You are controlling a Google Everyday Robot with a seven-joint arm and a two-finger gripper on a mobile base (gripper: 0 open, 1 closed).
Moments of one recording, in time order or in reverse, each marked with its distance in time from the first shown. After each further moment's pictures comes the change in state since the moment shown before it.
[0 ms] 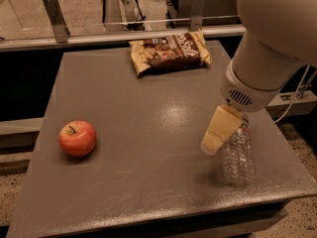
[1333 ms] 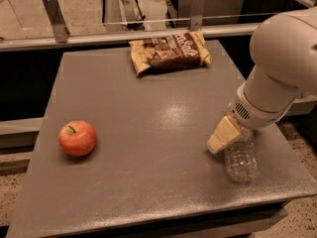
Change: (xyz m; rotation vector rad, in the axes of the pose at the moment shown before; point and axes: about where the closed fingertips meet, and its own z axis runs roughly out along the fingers) arm 0.038 -0.016 0.073 -0.069 0.059 0.429
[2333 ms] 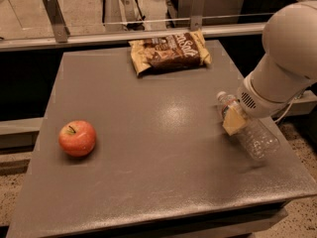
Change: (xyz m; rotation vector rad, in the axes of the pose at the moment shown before) arm -0.020 -0.021 -0.007 0.000 -0.079 -0.003
